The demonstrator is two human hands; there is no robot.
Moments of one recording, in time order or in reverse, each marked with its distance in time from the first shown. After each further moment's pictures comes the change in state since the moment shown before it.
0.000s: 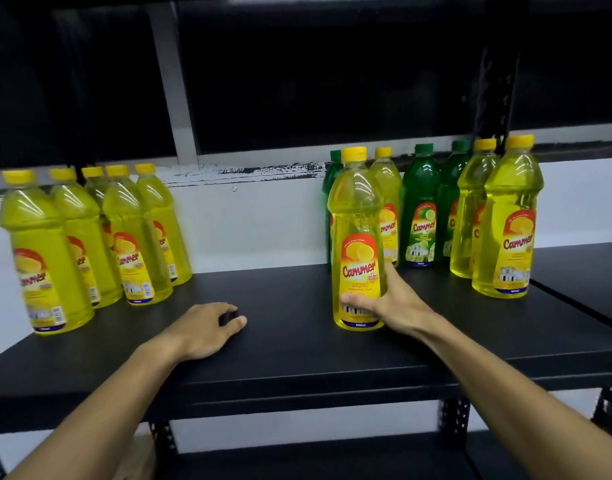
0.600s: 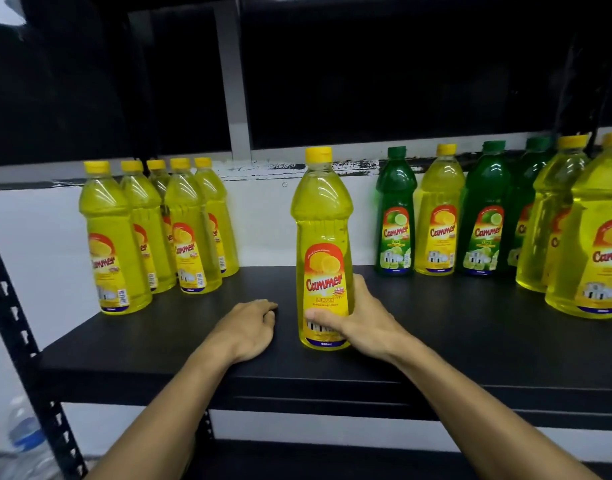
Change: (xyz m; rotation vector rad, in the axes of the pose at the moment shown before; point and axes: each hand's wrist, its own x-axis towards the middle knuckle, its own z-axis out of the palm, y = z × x) left_hand -0.004 -0.015 0.008 -0.060 0.096 -0.043; right_hand 0.009 -0.039 0.109 -0.082 -0.156 -0.079
